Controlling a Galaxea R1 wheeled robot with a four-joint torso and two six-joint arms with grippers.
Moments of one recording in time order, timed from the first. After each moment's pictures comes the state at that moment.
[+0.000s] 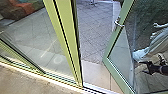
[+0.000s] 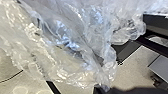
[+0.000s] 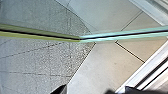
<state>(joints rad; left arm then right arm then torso) 1.45 2.80 -2.34 -0.66 -0.03 0.34 -0.27 1.90 -1.54 -0.57 -0.24 1.88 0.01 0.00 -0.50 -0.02</state>
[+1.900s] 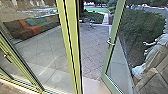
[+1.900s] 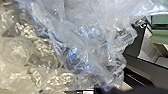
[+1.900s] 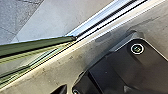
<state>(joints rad) 1.47 2.80 -2.34 -0.64 -0.02 0.34 -1.04 2.47 -1.83 -1.02 -0.15 1.86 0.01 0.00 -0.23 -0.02</state>
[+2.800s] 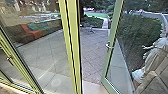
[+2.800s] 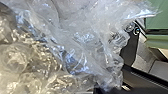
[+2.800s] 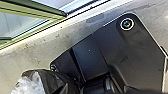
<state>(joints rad) 1.44 2.80 -2.34 -0.62 -0.01 0.34 -1.27 2.68 -2.06 -1.32 -0.15 1.86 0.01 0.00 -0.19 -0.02</state>
